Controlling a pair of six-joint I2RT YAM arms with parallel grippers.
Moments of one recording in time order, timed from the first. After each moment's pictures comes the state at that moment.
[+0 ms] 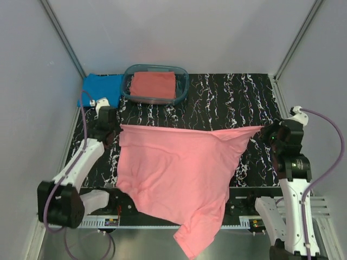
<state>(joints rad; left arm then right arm) -0.17 1.10 0.82 -0.41 -0.37 -0.44 -0.06 0.66 0.93 -0.71 0.11 0.50</state>
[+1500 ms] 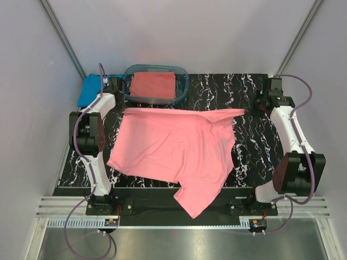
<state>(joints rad) -0.04 2.01 1.53 -0.52 -0.24 -0.34 -0.06 1.52 1.33 -0.68 -0.07 0.49</state>
